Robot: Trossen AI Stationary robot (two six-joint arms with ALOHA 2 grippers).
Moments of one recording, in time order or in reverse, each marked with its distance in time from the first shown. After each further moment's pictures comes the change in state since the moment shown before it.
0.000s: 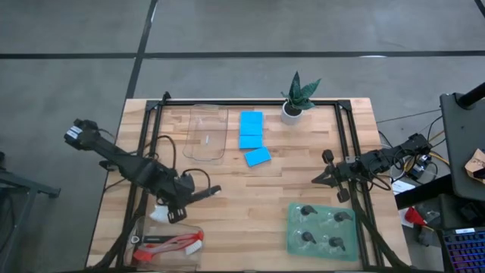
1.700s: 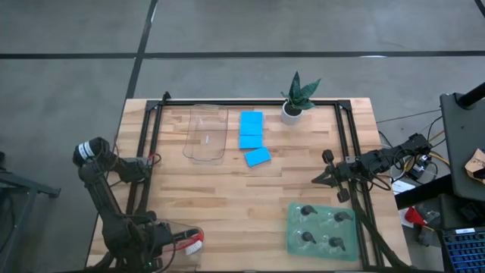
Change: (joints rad) left arm -0.606 0.316 0.081 0.074 -0.143 -0.530; right arm 0.000 0.000 0.000 0.000 0.000 0.000
